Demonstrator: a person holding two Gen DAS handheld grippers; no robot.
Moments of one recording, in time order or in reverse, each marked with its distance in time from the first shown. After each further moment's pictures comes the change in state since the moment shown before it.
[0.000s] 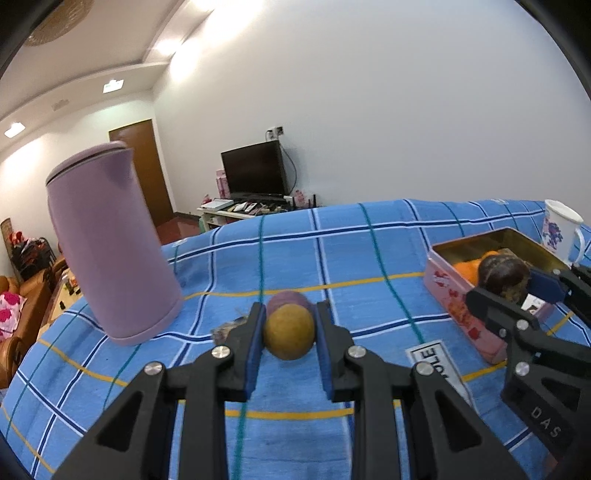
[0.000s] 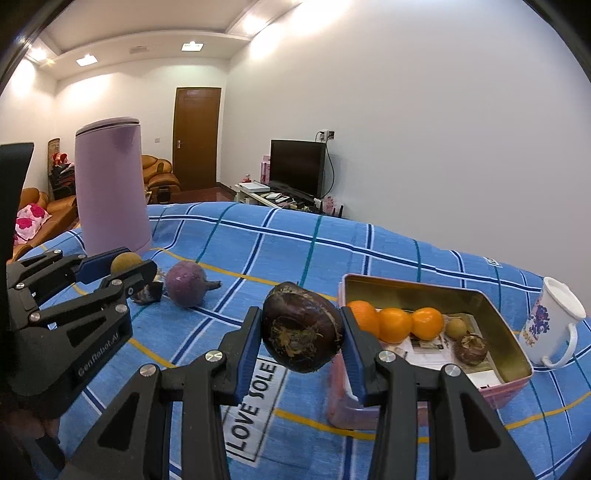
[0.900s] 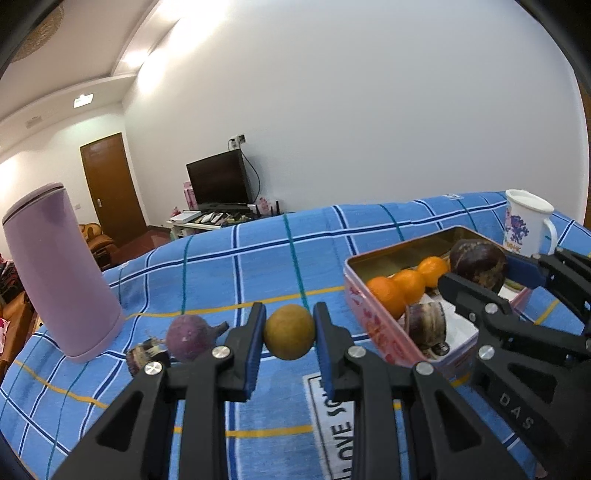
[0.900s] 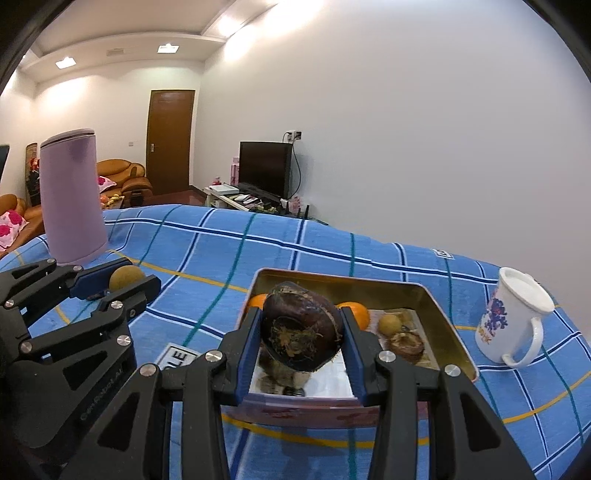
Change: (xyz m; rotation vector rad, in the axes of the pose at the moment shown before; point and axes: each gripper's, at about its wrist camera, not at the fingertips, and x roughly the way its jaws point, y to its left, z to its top) left arm 0.000 -0.081 0.015 0.061 -0.018 -0.095; right arm -0.007 -0.064 -0.009 0.030 -0.006 -0.105
